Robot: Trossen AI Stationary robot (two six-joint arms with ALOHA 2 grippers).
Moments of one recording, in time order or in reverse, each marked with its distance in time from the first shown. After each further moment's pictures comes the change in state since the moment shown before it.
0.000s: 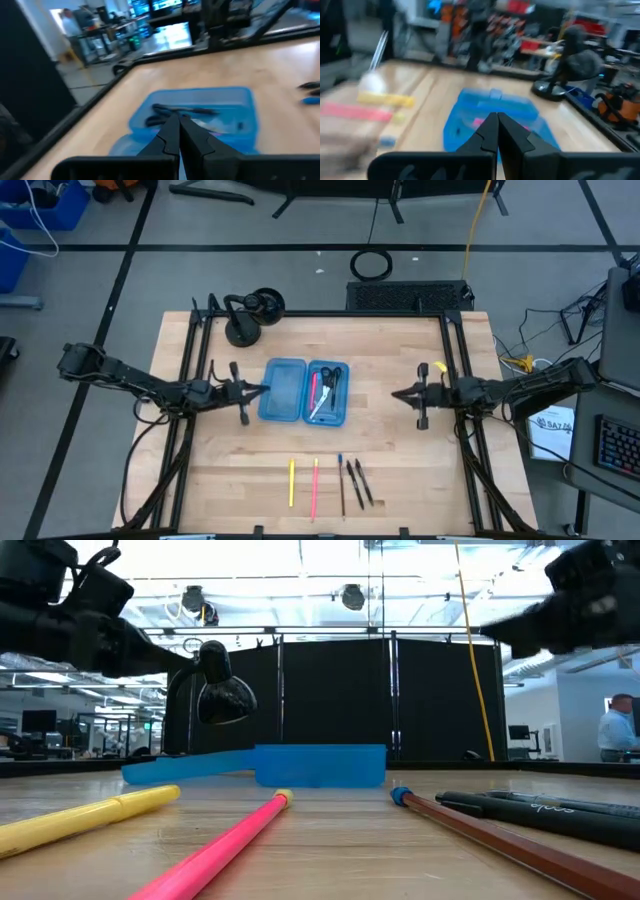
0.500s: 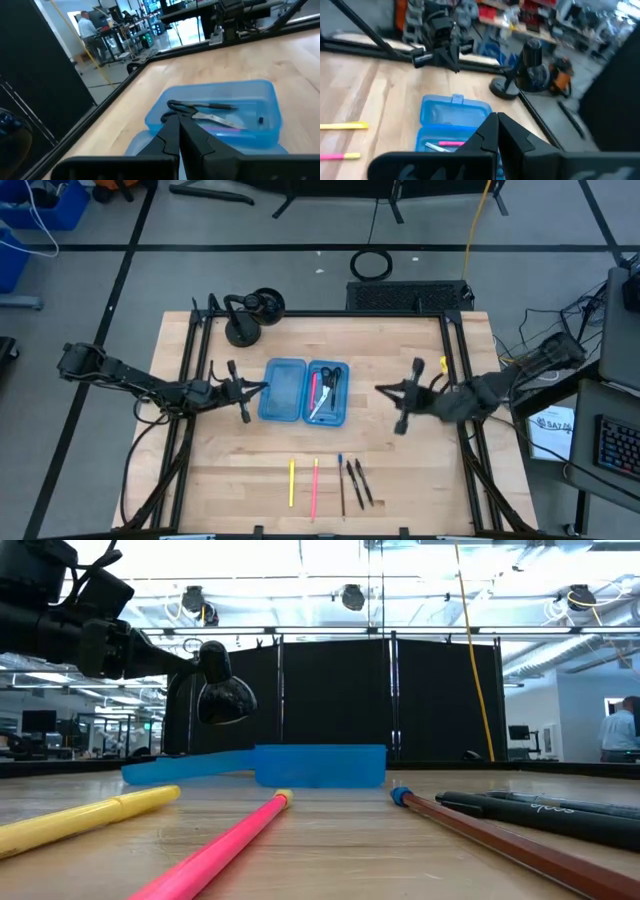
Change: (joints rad) left arm 0.000 0.000 0.000 -0.004 -0.067 0.040; right arm 0.299 0.556 0.801 -0.598 0.566 0.098
